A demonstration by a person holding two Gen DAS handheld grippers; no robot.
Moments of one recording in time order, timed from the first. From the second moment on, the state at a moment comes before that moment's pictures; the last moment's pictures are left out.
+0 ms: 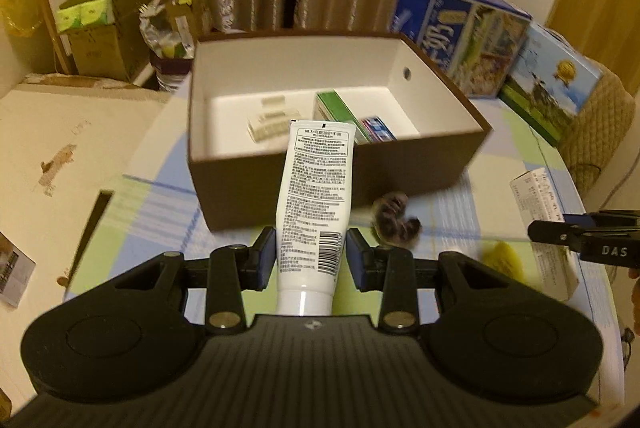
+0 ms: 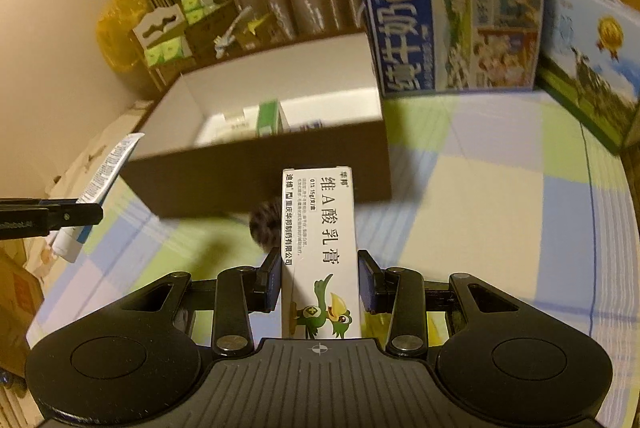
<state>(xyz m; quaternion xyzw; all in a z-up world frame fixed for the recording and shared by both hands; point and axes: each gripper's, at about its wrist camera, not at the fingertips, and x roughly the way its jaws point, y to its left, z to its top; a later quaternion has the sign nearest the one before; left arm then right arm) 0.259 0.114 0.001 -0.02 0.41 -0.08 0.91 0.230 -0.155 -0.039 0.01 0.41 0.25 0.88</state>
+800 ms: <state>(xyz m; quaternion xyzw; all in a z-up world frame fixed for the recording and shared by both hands) 0.409 0.141 -0.006 -0.04 0.42 -0.01 0.91 0.369 -0.085 -0.007 0.00 0.36 0.26 0.89</state>
